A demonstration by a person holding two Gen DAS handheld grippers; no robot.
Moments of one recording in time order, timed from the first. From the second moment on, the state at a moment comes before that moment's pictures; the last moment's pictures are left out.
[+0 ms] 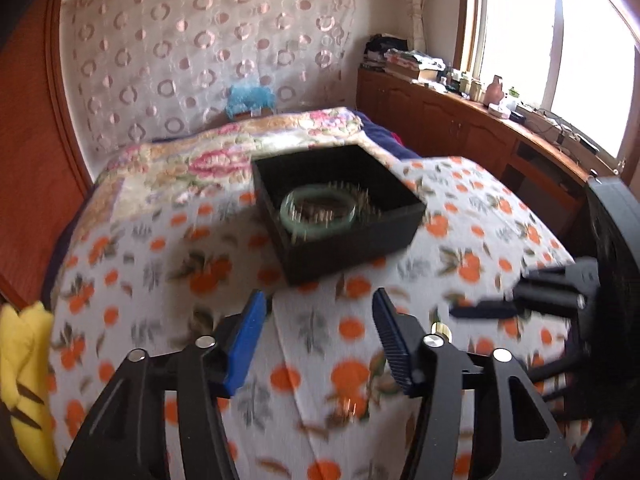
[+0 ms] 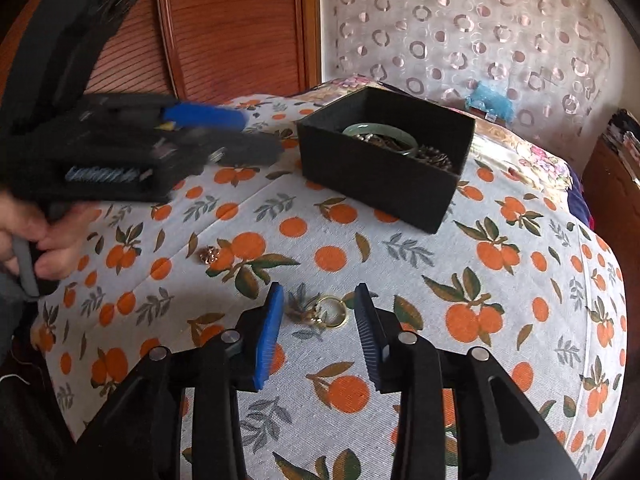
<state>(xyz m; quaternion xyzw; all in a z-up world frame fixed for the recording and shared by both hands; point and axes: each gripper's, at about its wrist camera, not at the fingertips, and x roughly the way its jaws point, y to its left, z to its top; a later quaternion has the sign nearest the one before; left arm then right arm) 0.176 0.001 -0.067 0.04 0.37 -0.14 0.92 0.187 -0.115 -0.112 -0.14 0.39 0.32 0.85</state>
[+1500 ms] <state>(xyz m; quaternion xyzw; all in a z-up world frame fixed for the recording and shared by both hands) 0.172 -0.003 -0.072 0.05 0.37 -0.14 0.92 0.226 -0.121 -0.070 -0.13 0.35 0.31 0.87</state>
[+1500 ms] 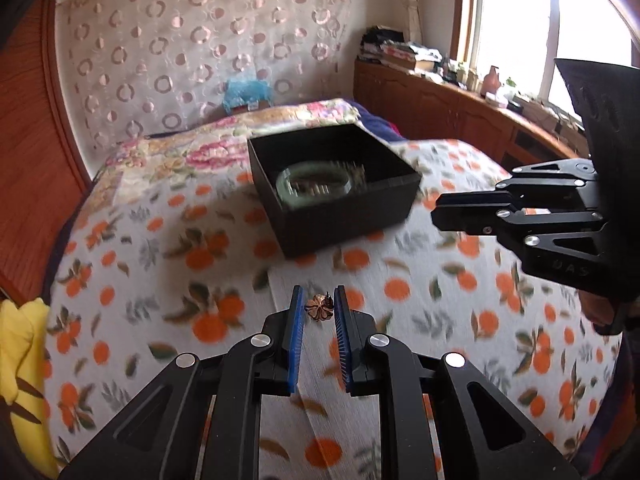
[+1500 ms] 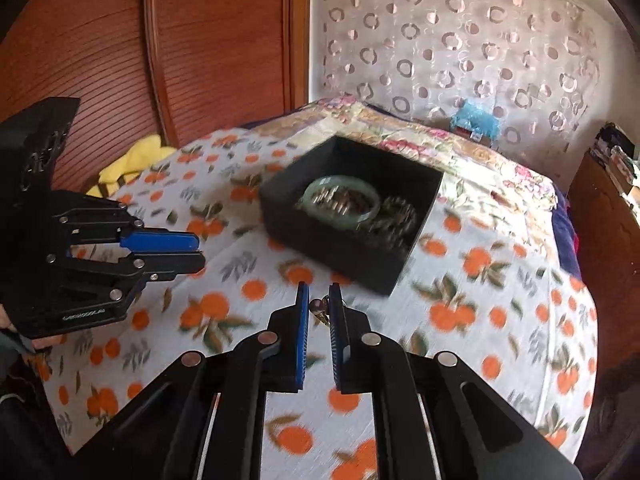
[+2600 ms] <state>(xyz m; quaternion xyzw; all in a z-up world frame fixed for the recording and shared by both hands) 0.278 -0.034 -0.046 0.04 0.35 -0.10 0.93 0.286 -0.172 -0.036 -0.03 0.34 0.24 0.91</state>
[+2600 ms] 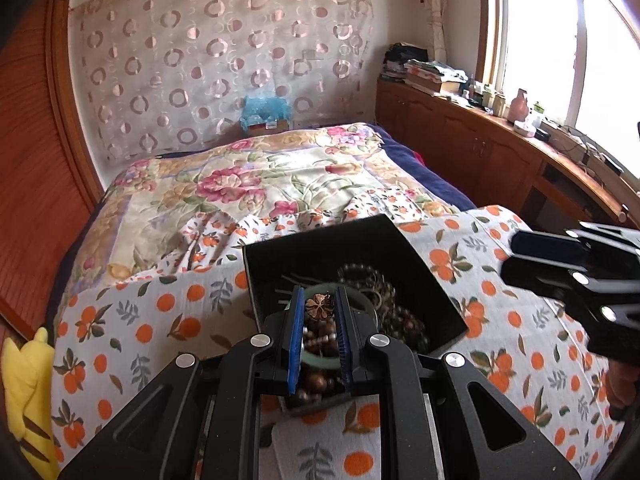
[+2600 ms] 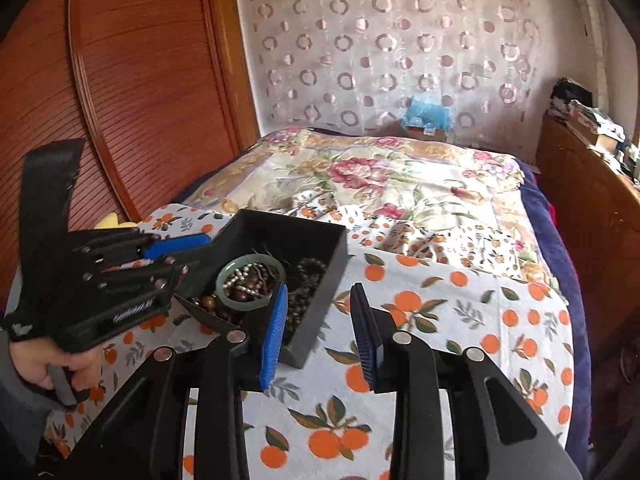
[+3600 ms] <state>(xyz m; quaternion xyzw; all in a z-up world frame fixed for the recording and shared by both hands) 0.181 -0.007 -0.040 0.02 0.32 -0.06 0.94 0.228 -0.176 -0.064 -0.02 0.32 0.17 0.93</state>
